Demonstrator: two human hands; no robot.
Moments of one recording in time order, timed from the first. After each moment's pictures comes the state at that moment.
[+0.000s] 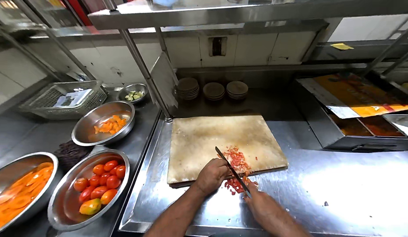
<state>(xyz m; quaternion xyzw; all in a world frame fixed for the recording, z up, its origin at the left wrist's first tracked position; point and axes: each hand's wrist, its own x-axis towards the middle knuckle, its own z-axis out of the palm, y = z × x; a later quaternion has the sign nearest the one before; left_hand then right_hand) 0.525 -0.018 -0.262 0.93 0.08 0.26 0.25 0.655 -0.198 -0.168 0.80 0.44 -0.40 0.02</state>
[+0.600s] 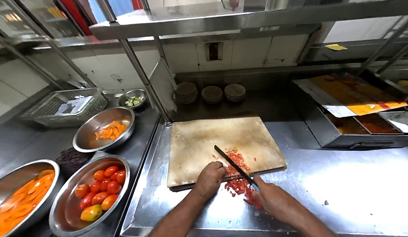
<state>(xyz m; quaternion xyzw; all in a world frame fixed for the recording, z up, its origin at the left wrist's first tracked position) 0.522 -0.029 -0.252 0.94 0.15 0.22 0.21 0.686 -0.201 -0.153 0.80 0.46 -0.40 0.01</state>
